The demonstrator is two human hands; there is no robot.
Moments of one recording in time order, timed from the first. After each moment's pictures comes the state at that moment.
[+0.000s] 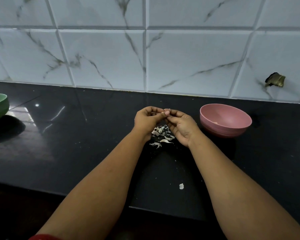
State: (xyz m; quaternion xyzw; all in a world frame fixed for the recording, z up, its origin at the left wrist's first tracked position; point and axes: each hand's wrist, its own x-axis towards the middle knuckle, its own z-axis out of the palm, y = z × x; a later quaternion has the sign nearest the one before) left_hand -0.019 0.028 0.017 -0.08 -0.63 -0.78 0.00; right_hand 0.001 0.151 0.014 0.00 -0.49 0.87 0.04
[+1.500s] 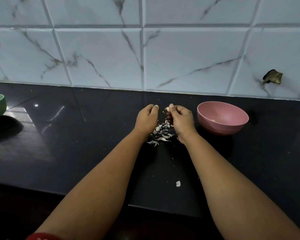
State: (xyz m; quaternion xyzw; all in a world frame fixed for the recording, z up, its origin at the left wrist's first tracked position) left_hand -0.019 0.034 0.016 -0.10 -0.77 -0.63 0.08; right_hand -0.001 0.148 0.015 -0.06 -0.67 0.71 0.20
